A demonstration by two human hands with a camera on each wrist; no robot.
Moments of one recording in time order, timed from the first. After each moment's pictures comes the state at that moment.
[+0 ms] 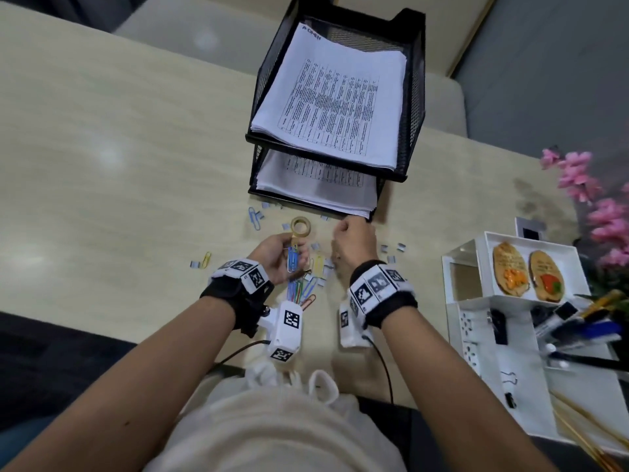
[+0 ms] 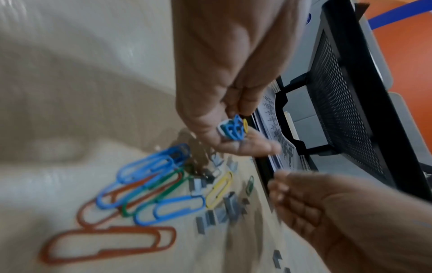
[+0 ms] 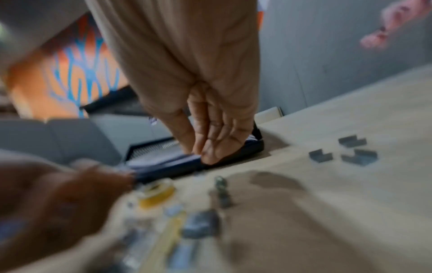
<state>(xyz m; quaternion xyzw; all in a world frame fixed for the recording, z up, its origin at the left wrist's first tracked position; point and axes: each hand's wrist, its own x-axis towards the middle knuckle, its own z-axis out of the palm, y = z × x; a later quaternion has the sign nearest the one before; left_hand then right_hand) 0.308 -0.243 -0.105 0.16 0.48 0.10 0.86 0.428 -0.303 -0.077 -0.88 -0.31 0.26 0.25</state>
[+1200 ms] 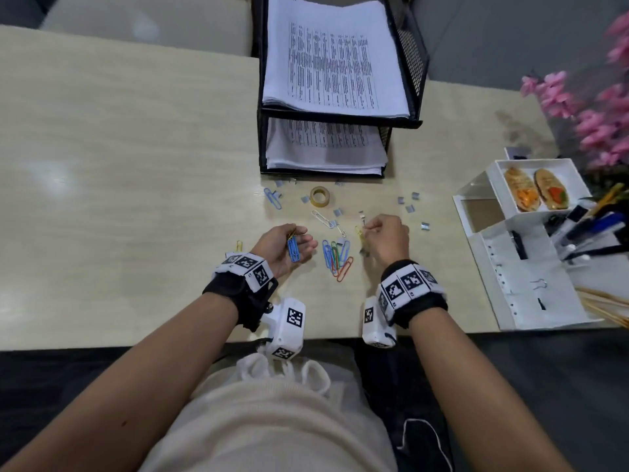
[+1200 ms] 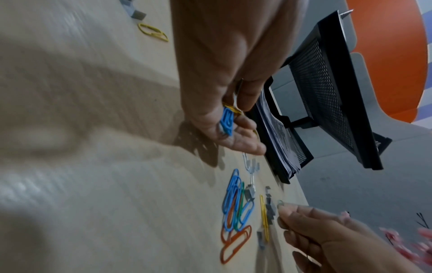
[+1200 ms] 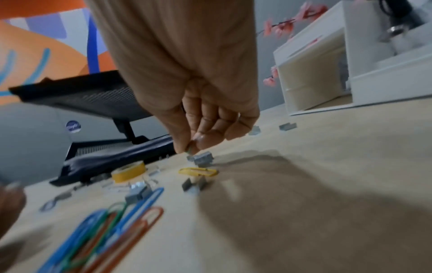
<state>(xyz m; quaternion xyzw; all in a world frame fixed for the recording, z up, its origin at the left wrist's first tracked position) 0.244 -0.232 -0.113 0.22 0.46 0.07 0.86 0.379 -0.346 -0.101 -0.93 -0.14 0.20 0.27</state>
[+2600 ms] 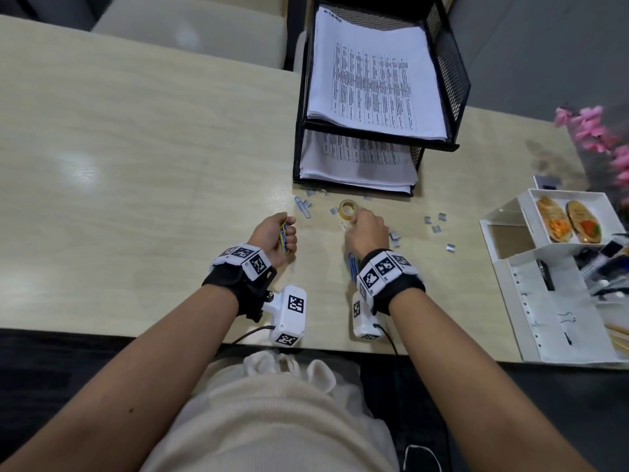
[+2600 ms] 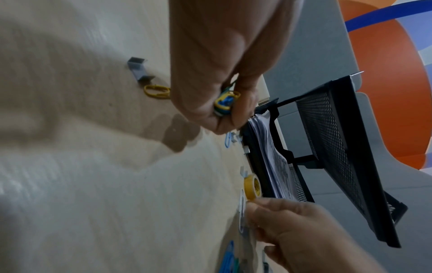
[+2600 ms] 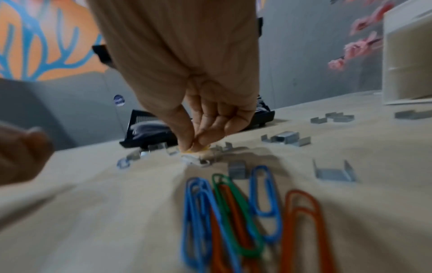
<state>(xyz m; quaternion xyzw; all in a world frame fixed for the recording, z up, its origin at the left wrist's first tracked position) 0.216 -0.183 -0.106 0.21 0.47 0.10 0.85 0.344 -0.278 -0.095 -0.92 -0.30 0.20 0.12</state>
